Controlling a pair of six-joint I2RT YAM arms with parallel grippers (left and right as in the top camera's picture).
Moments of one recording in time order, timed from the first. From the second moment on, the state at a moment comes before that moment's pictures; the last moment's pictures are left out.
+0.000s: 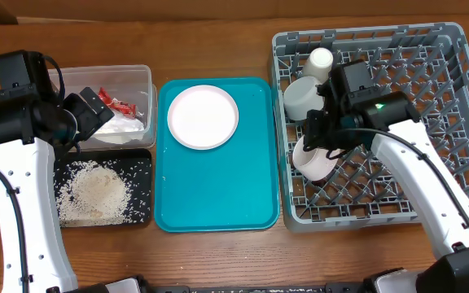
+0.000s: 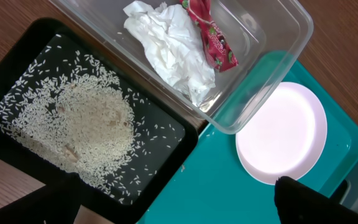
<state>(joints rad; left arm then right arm) 0.25 1.47 1.59 -1.29 0.04 -0.53 0.30 1.56 1.35 -1.01 -0.27 0.41</state>
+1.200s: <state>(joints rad) 0.25 1.47 1.59 -1.29 0.04 -0.53 0.50 1.57 1.43 -0.85 -0.13 0.50</state>
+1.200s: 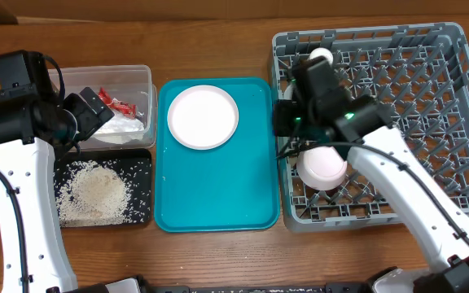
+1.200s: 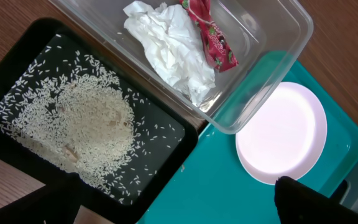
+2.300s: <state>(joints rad) 0.25 1.47 1.59 -1.29 0.04 -0.53 0.64 2.07 1.44 -0.21 0.09 0.28</state>
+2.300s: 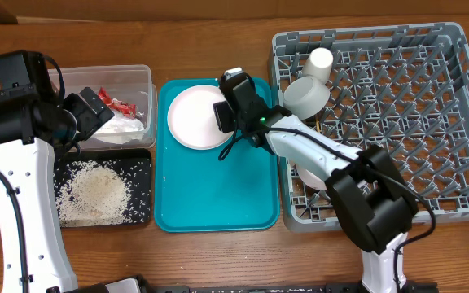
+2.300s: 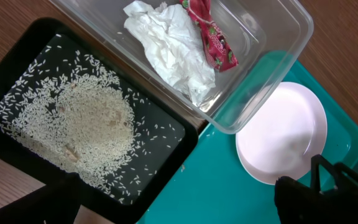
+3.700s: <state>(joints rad) 0.25 1.47 1.59 -1.29 0.04 -0.53 0.62 2.15 1.44 -0.23 0.07 0.30</state>
